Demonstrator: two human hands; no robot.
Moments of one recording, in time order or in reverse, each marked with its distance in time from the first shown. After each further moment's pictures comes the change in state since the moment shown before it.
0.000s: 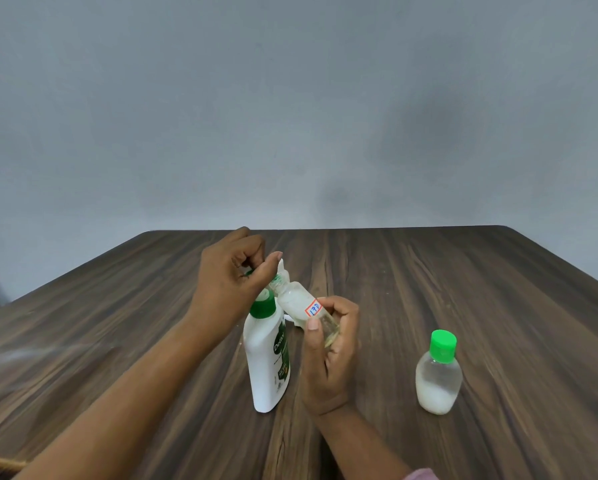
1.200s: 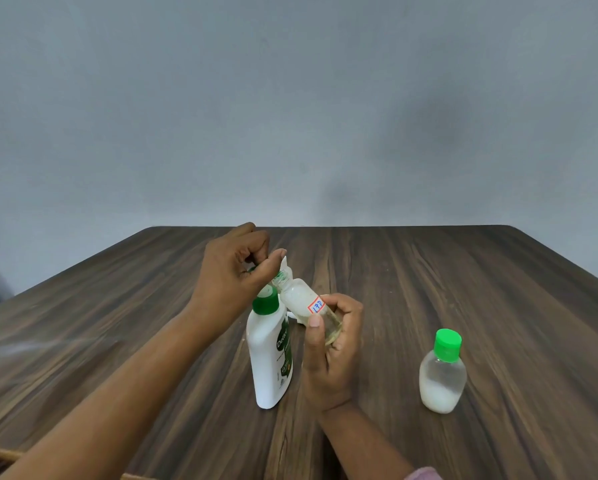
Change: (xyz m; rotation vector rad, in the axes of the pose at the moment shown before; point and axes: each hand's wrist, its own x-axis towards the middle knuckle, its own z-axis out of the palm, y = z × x) left_hand 0.002 -0.003 -0.004 0.006 -0.042 0.048; right_hand -0.001 0.004 0.001 0.010 -0.014 -0.003
